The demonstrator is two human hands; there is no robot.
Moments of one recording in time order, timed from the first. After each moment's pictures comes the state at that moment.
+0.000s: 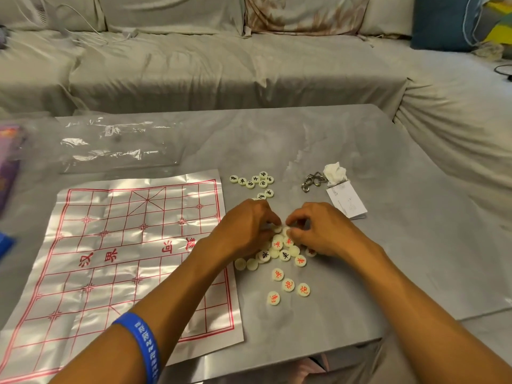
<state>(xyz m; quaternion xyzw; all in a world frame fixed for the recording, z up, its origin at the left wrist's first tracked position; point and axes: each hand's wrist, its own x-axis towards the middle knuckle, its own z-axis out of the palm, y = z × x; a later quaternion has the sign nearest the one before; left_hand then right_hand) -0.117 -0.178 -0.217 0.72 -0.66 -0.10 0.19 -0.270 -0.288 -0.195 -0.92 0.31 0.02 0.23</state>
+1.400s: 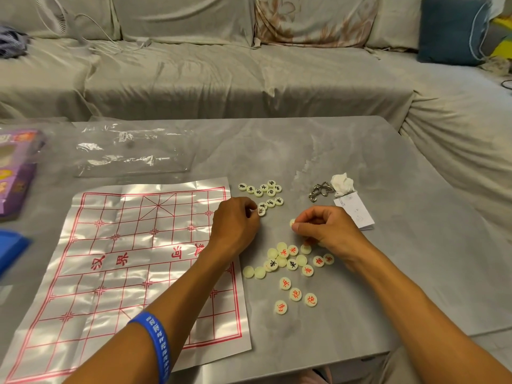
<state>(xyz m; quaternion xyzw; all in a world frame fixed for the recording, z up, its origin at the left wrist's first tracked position) -0.101 -0.175 -0.224 0.84 -0.37 -0.12 0.38 -0.267 -0.279 -0.186 -0.72 0.40 -0.11 0.56</state>
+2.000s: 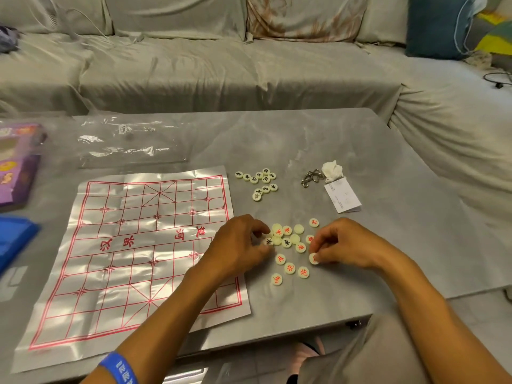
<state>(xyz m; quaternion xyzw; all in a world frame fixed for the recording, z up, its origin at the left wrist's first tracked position) -0.143 -0.115 -0.215 0.79 -0.51 -0.20 0.29 -0.323 -0.260 -0.169 -0.83 0.37 0.10 0.41</state>
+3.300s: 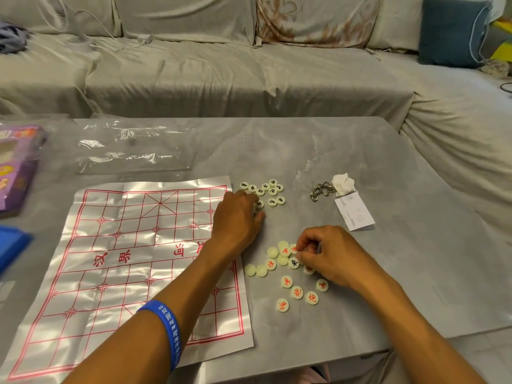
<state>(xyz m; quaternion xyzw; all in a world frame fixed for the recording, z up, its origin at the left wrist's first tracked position) -0.093 -0.179 -0.229 0.85 -0.46 -0.03 0.27 -0.284 -0.256 -0.188 -0.90 0.34 -0.01 0.28</state>
